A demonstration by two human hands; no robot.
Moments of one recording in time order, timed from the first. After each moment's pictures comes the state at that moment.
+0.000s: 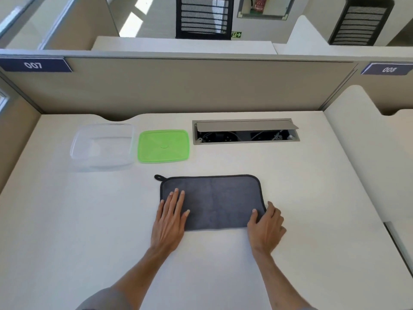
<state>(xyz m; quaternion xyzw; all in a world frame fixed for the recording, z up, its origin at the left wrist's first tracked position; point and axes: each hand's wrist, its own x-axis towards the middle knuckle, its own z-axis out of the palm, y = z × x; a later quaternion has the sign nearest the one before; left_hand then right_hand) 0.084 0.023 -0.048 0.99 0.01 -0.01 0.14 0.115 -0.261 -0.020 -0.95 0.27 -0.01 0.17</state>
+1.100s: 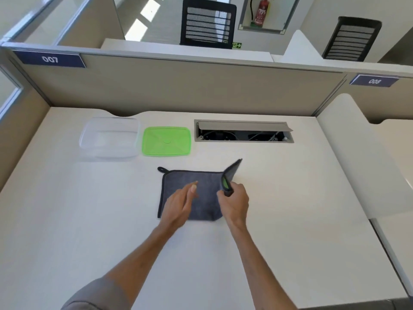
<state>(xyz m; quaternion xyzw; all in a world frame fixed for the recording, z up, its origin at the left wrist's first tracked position) 0.094 0.003 0.009 0.90 0.04 -0.01 0.44 0.122 -0.178 0.070 -0.88 0.19 0.03 0.44</state>
